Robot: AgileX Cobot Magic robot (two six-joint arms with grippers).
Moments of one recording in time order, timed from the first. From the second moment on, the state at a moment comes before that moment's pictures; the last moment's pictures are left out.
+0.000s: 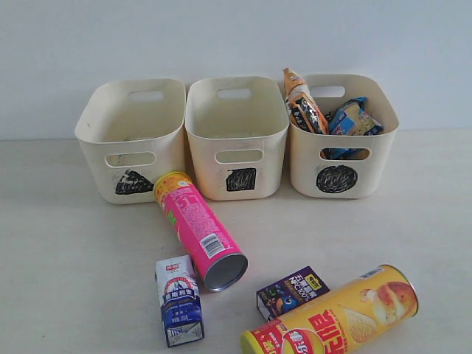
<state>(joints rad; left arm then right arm) -0.05 0.02 -0.06 -0.08 -0.40 -0.23 0.08 0.00 -0.01 0.02 0.33 -0.05</state>
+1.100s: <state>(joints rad) -0.31 1.05 -0.84 -0.07 0.69 0.13 0.08 0.00 -0.01 0.02 0.33 -0.05</state>
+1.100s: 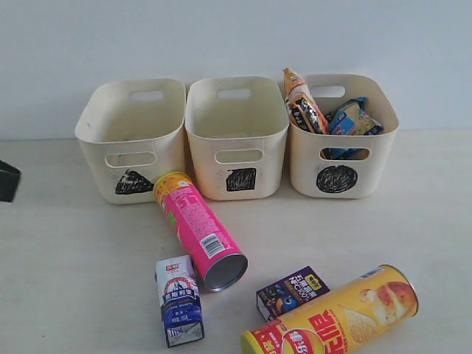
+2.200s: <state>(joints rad) -0.96 1.75 -1.25 -0.16 0.72 0.40 0.08 0.00 -0.01 0.02 0.33 -0.05</state>
